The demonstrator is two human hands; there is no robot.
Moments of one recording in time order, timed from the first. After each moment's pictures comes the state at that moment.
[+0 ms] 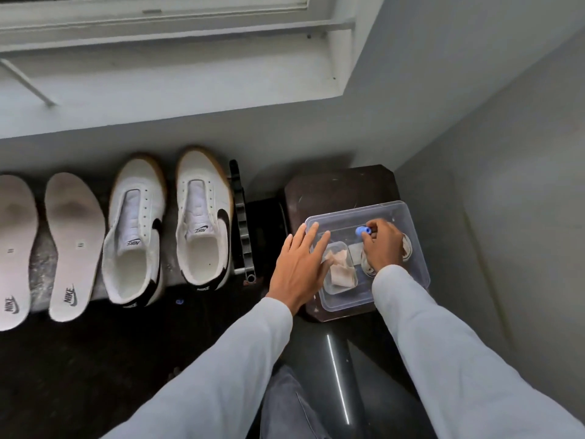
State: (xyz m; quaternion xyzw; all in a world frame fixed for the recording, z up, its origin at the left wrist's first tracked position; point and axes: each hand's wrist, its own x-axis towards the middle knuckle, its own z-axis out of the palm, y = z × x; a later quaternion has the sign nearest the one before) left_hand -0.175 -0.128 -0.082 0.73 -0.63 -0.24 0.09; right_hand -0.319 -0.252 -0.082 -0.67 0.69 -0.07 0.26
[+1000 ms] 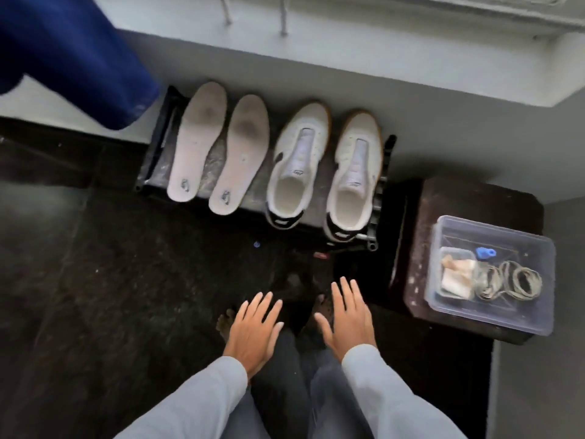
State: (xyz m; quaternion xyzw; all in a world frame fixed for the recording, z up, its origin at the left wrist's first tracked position) left_hand -0.109 0.221 -0.109 0.85 -0.43 -0.31 -0.02; right_hand -0.226 0.042 -0.101 -0.89 0.34 0.22 0.21
